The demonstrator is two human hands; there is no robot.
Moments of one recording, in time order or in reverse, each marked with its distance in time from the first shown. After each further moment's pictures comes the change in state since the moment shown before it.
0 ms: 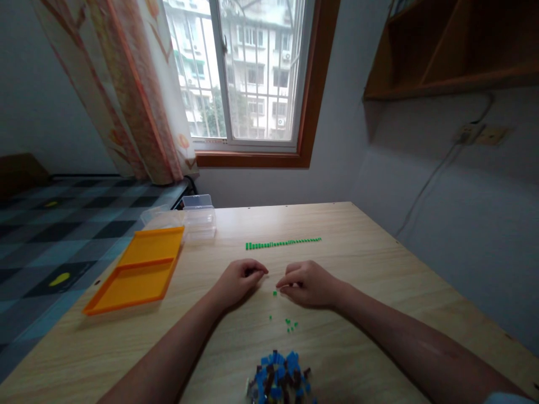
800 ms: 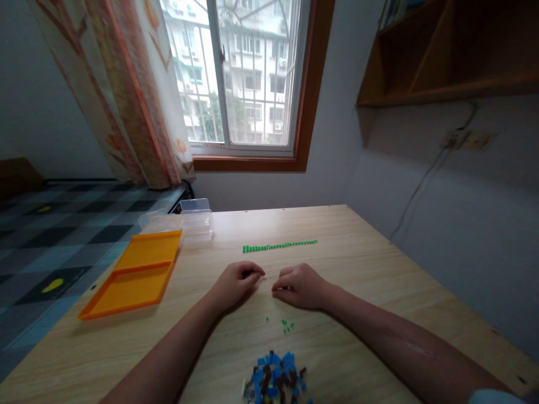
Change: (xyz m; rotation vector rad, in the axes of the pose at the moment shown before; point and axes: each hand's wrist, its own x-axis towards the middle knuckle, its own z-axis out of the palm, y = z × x) left_hand 0.001 0.001 -0.001 0.018 0.006 0.000; right_hand 0.007 0.000 0.008 -0.152 0.001 -0.030
